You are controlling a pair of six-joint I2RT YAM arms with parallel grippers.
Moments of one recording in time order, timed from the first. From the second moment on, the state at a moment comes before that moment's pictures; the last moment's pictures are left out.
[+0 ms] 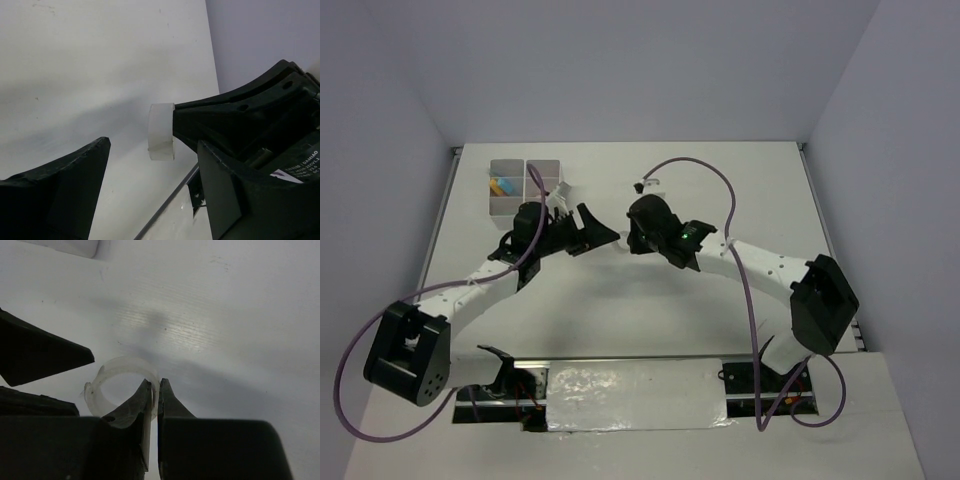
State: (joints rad) left arm -0.36 1.25 0.68 0.21 0.48 -0.84; right arm 0.85 1.55 1.15 -0.29 0.25 0.58
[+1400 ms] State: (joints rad) left arm -0.12 1.51 1.14 -0.40 -0.34 -1.14; right arm 0.73 1.19 0.99 -0.28 0.25 0.49
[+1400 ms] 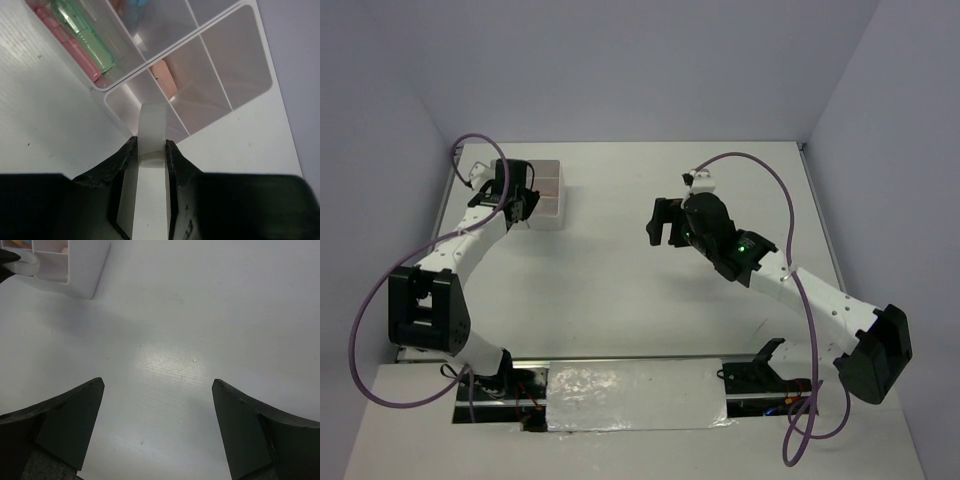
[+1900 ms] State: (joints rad) left arm -0.12 1.54 1.08 -0.35 -0.34 -1.24; right arm 0.73 1.20 0.99 -0.29 0.23 0.44
